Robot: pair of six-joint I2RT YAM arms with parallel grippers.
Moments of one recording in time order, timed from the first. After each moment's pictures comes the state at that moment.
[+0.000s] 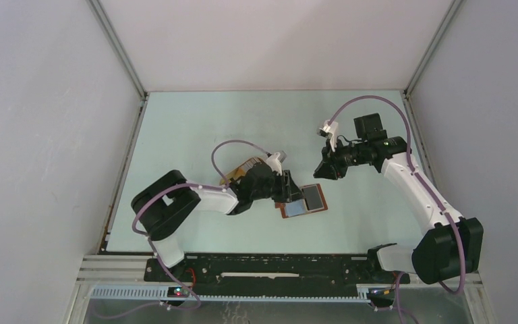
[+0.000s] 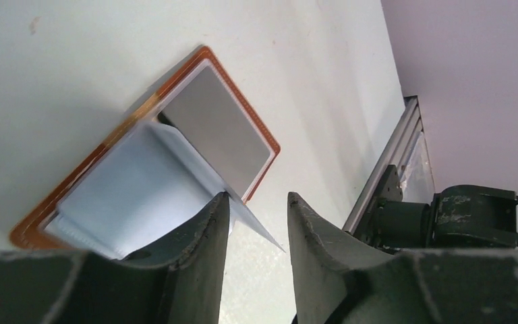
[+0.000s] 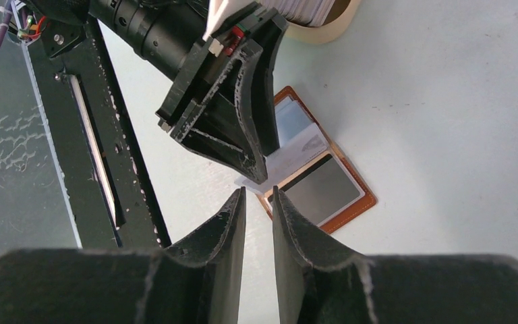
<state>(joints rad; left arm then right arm) -0.88 1.73 0.72 0.58 0.24 -0.83 0.24 1.30 1.12 -0.79 -0.84 -0.52</state>
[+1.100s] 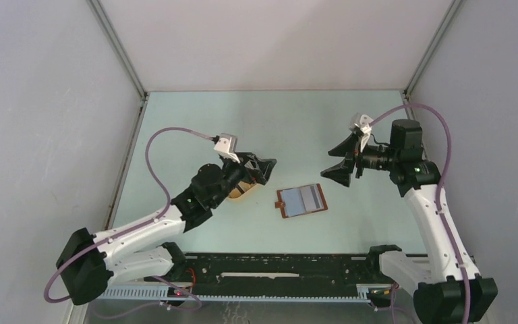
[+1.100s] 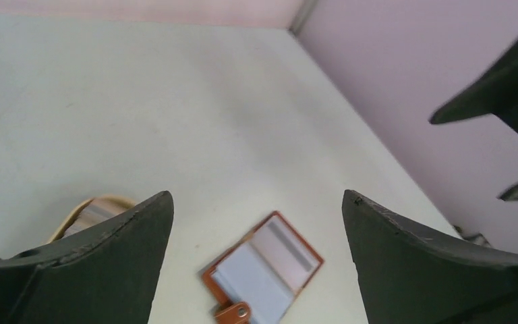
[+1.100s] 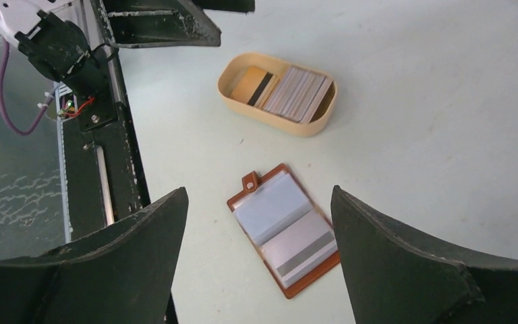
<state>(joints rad) -0.86 1.03 0.61 0.42 -0.20 -0.44 0.08 0.97 1.04 -0.58 -1.09 -0.38</state>
